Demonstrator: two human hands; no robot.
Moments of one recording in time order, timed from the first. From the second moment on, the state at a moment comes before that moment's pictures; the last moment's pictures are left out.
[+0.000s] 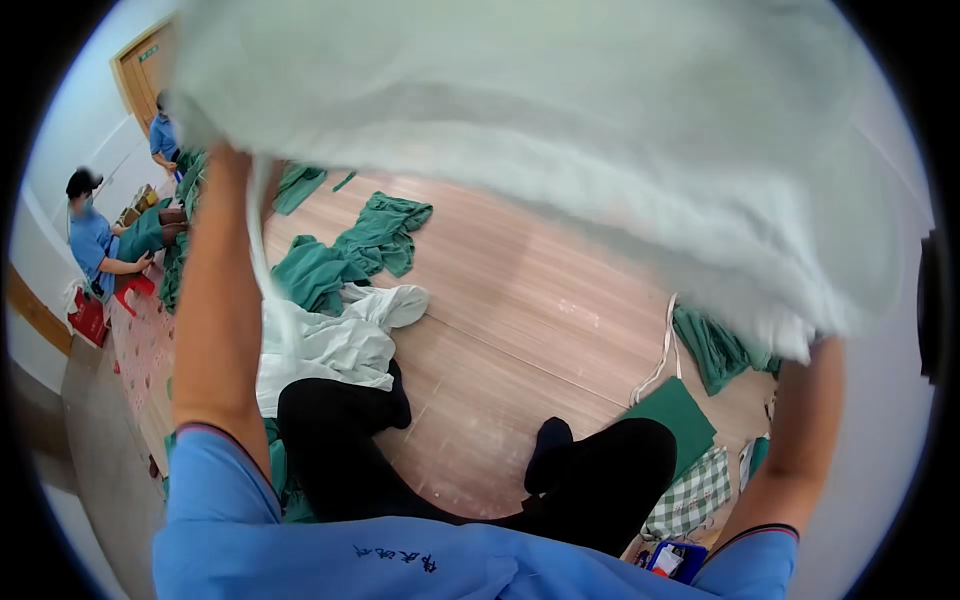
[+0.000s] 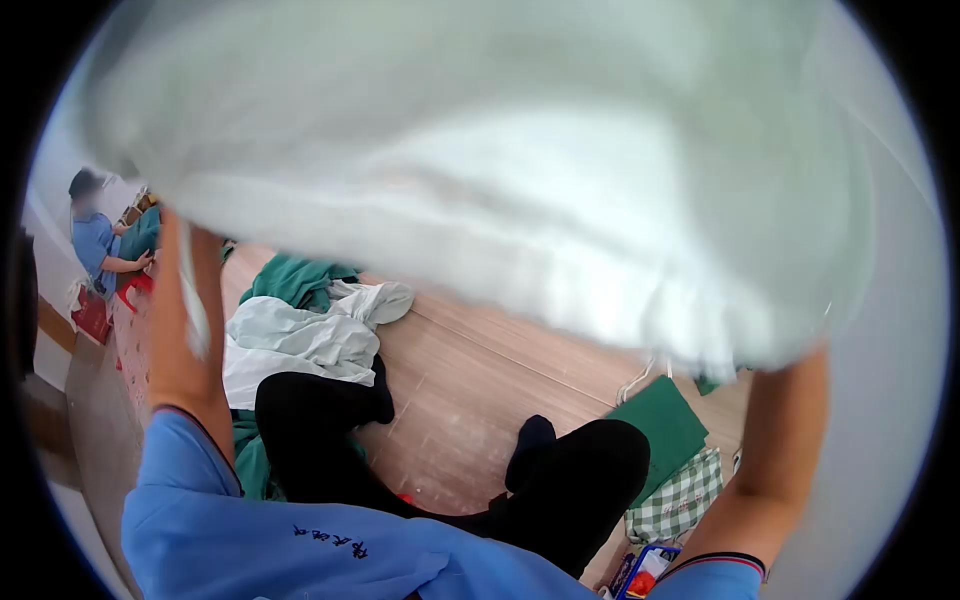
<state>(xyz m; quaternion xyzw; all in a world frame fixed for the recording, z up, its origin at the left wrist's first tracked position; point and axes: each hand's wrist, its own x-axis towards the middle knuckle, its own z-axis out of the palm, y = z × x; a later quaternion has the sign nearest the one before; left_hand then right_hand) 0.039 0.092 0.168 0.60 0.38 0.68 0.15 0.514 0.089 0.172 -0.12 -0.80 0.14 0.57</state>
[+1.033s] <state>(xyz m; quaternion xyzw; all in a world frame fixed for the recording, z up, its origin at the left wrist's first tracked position) 0.124 0.069 0.322 0.69 0.24 0.68 0.05 0.535 0.112 0.322 -0.18 -0.82 -0.10 0.54</state>
